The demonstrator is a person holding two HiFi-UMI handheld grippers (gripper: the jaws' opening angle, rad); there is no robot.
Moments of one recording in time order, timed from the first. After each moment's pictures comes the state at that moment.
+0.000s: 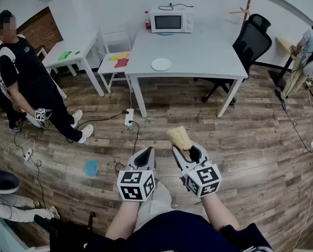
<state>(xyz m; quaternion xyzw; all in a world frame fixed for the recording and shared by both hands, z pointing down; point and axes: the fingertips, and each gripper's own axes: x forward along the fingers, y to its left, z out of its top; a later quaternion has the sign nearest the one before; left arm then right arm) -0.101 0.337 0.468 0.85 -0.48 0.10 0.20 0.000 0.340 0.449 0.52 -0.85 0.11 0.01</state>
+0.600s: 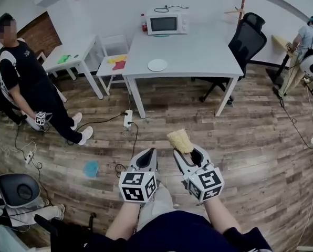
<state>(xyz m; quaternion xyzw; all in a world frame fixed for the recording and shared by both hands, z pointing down) -0.077 0.362 0.460 0.86 -0.47 0.10 0.19 0.018 0.378 0.433 0.52 -0.85 0.10 0.01</state>
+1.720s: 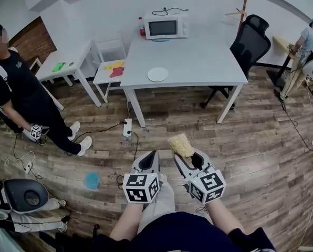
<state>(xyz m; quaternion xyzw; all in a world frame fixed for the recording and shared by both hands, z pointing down) -0.076 0.258 0.473 0.86 -0.46 0.11 0.19 0.014 0.283 0.442 0.51 -0.85 0.12 0.02</state>
